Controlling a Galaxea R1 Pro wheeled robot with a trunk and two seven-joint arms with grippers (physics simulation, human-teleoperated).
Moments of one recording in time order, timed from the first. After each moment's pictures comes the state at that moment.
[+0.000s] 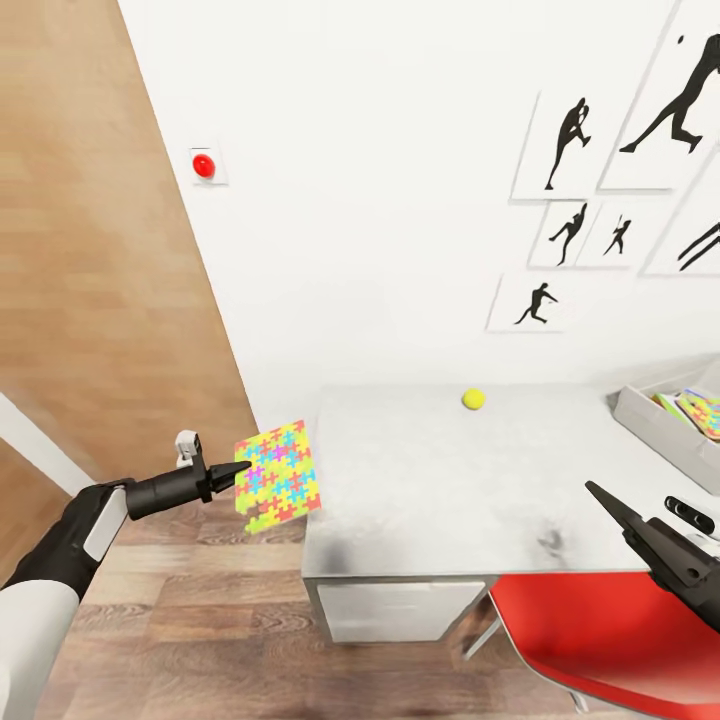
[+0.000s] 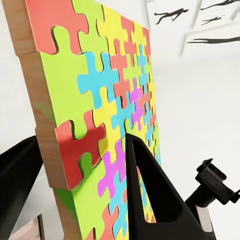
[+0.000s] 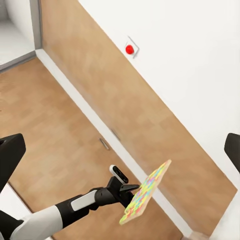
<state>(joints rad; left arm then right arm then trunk) -0.75 0.30 0.13 -0.76 0.47 0.98 -1.19 -0.22 -0.13 -0.71 -1.55 -0.56 0.72 1.54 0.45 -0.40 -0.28</state>
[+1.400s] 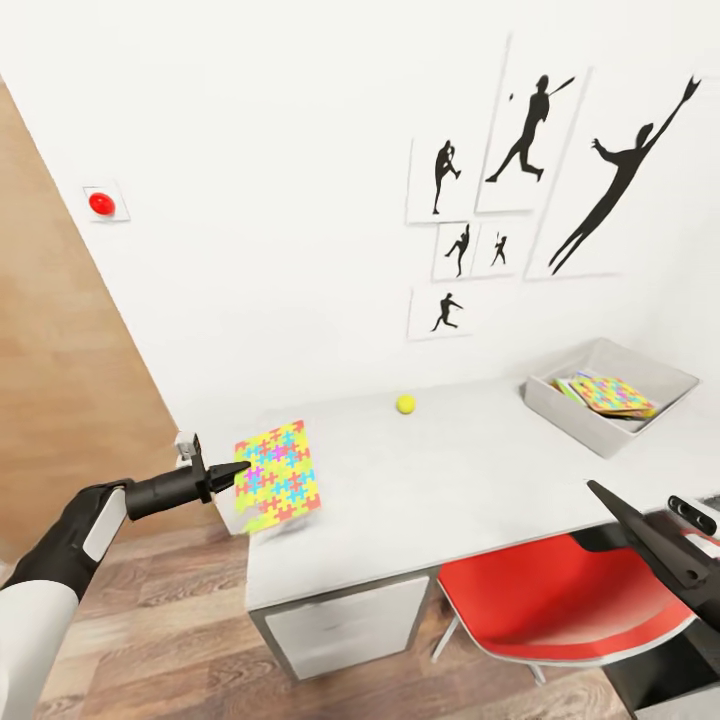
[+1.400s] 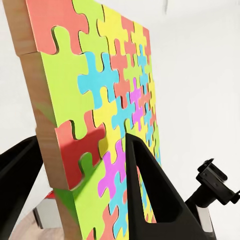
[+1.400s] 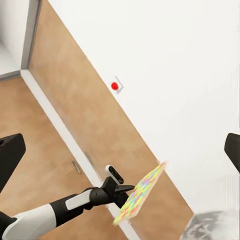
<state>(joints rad) -0.74 0.30 0.13 -0.76 0.47 0.98 -1.19 -0.22 -0.13 -0.71 -1.55 -0.56 0.68 1.54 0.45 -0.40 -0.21</state>
